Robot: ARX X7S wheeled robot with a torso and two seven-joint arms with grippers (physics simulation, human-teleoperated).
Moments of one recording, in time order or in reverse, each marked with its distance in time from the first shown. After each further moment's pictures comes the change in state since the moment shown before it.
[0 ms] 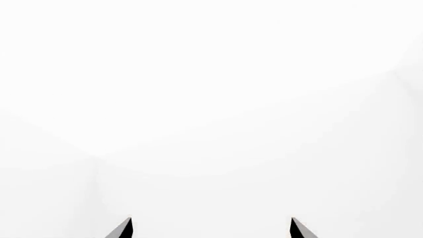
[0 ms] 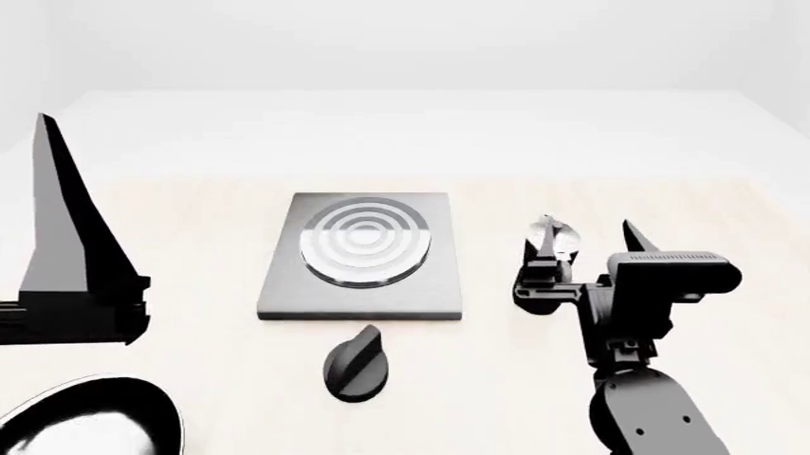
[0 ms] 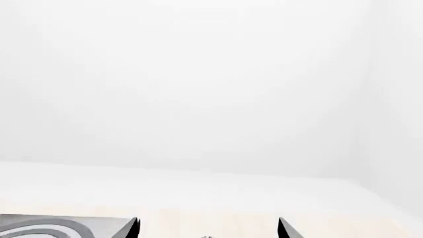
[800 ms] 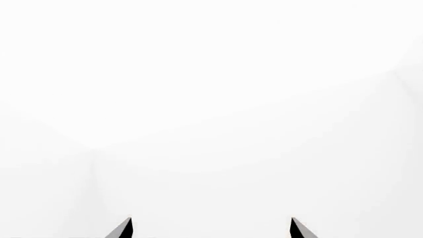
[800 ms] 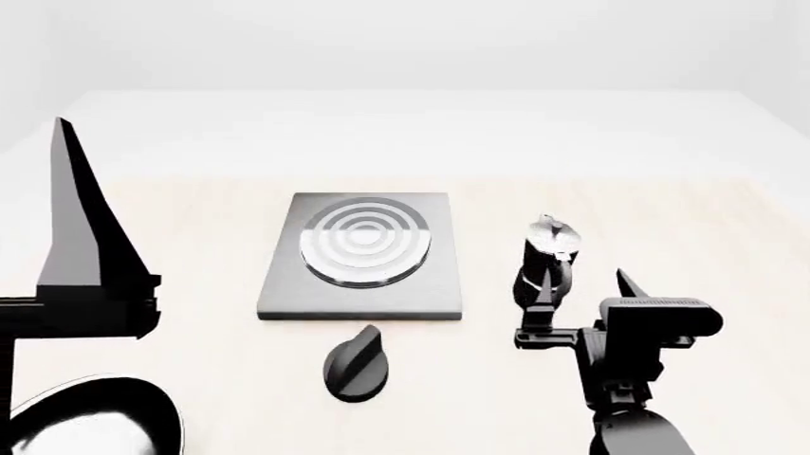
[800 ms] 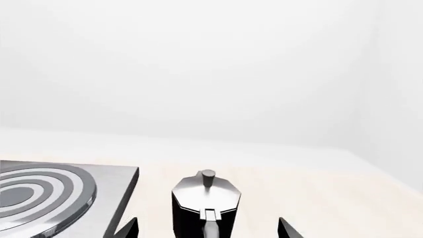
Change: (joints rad) left arm -0.009 -0.026 0.054 -0.035 -0.013 0.034 -0.046; right arm -0.105 0.004 -0.007 0.087 0.001 -0.071 -0.003
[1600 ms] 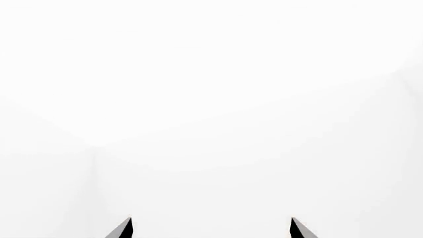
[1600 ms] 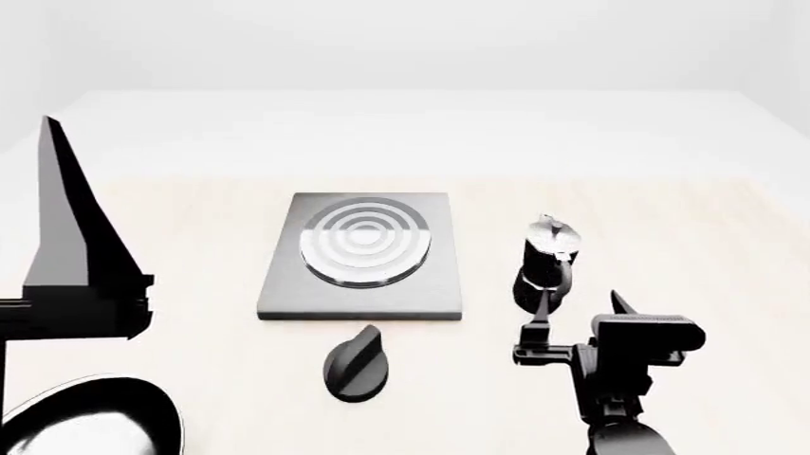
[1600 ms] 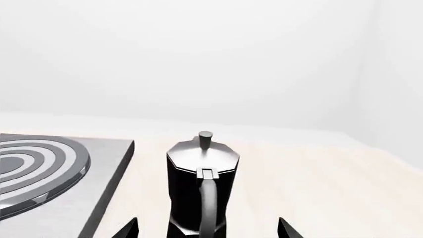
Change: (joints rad) left arm 0.015 -0.011 -0.014 -0.002 -0.022 0.018 -0.018; right arm -0.001 -0.024 -0.014 0.144 -0.008 -0.074 -0.010
